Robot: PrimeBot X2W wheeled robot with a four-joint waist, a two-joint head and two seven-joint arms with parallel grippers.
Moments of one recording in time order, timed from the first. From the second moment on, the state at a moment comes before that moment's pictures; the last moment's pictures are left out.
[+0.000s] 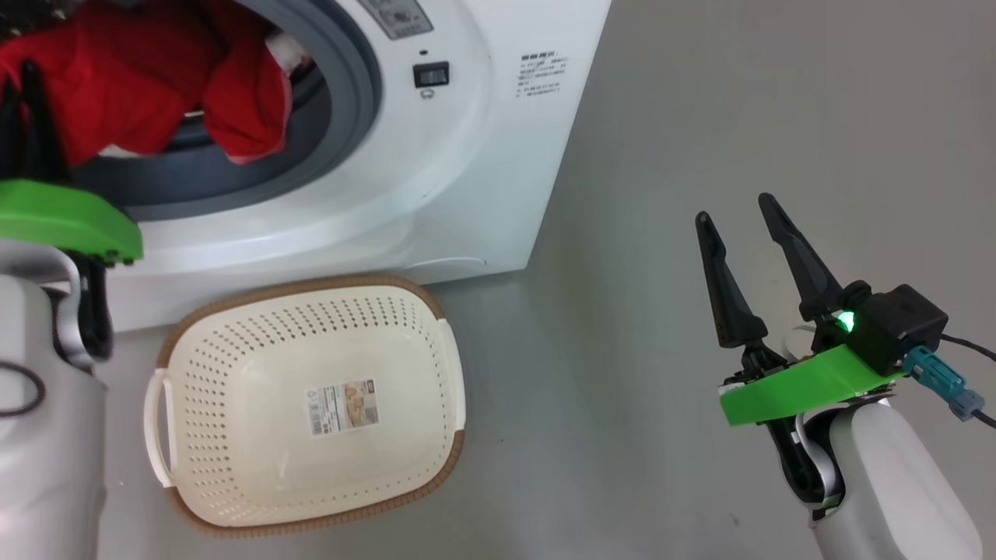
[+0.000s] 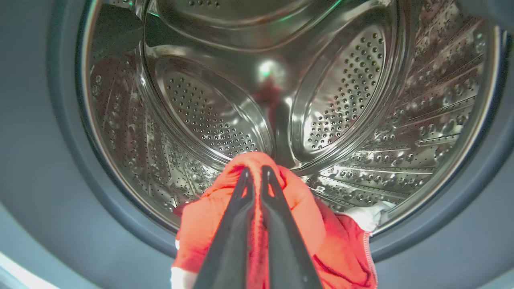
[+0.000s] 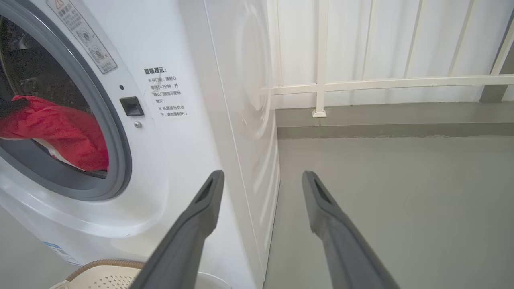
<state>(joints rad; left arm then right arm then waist) -0.89 0.24 0.02 0.75 -0.30 0.00 -0.25 -0.33 -0.06 0.11 0.20 0.31 0.12 -0.26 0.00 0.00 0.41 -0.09</state>
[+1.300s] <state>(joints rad) -0.22 0.10 -0.05 -0.08 -0.23 0.13 -0.10 -0.22 -0.06 0.12 0.23 0.33 0.12 -0.26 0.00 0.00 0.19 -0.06</state>
